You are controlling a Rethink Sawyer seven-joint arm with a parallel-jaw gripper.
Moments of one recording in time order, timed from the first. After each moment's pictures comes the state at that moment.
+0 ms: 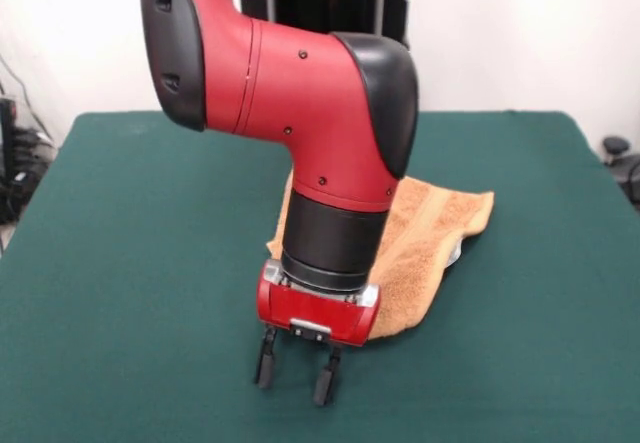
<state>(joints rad) -0.16 -0.23 -0.02 1.10 -0.38 0.37 2.12</state>
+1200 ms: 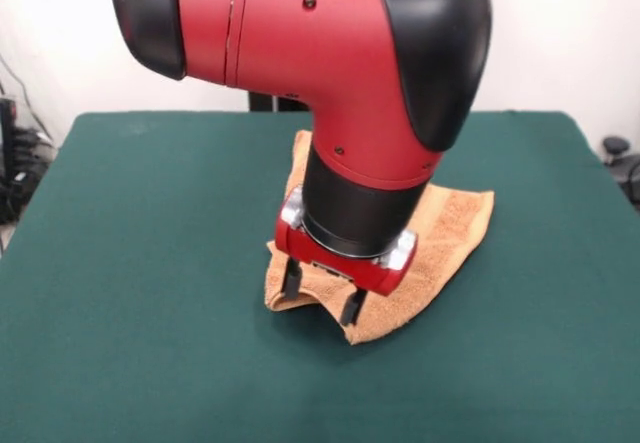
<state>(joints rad) -0.16 -0.23 0.07 0.78 -0.29 1.16 2.12</state>
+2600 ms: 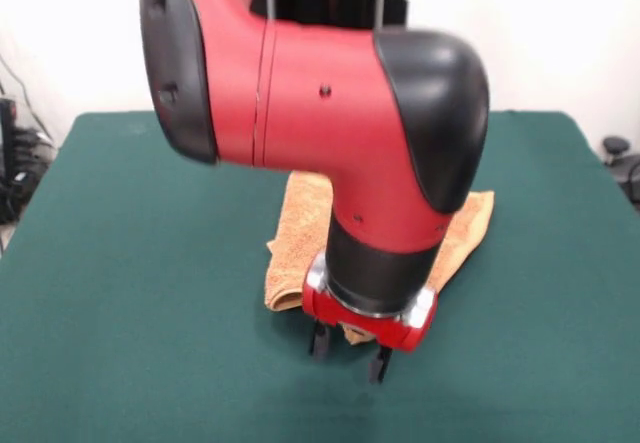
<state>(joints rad) -0.16 -0.14 0.08 0.78 -0.26 0.99 2.12</state>
